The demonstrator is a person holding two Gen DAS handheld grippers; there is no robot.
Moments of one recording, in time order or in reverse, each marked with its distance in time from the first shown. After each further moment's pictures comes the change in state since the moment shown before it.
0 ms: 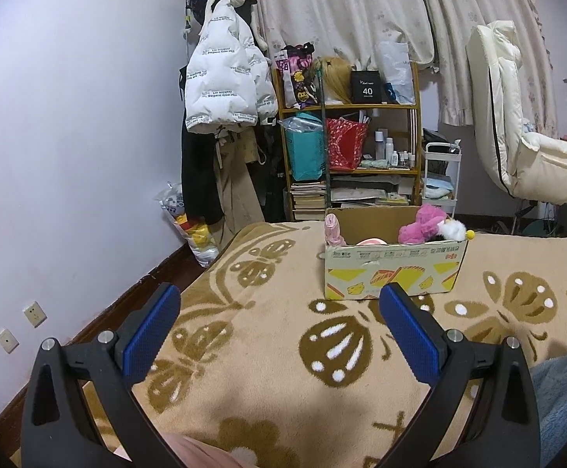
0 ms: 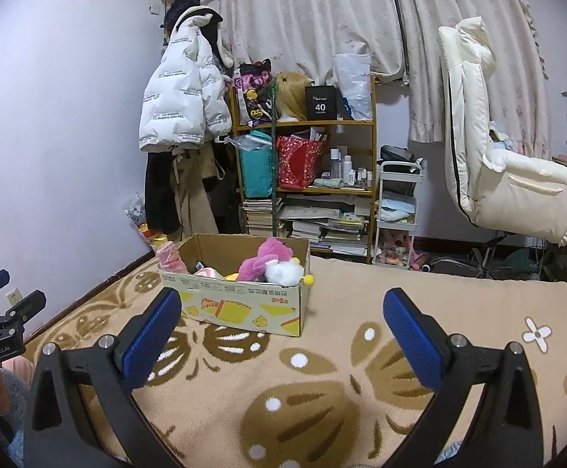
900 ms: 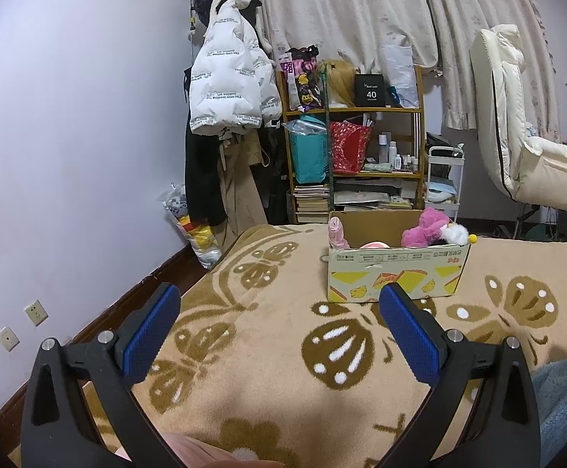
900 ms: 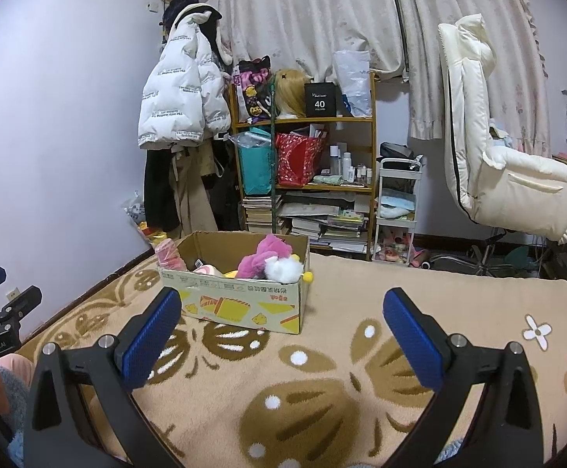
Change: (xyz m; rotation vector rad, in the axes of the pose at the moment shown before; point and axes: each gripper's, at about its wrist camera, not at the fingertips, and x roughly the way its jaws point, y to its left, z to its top) left arm -0.002 0.002 -0.001 -0.012 -0.012 0.007; right arm 0.000 0.000 0.001 0.000 0.010 -0.004
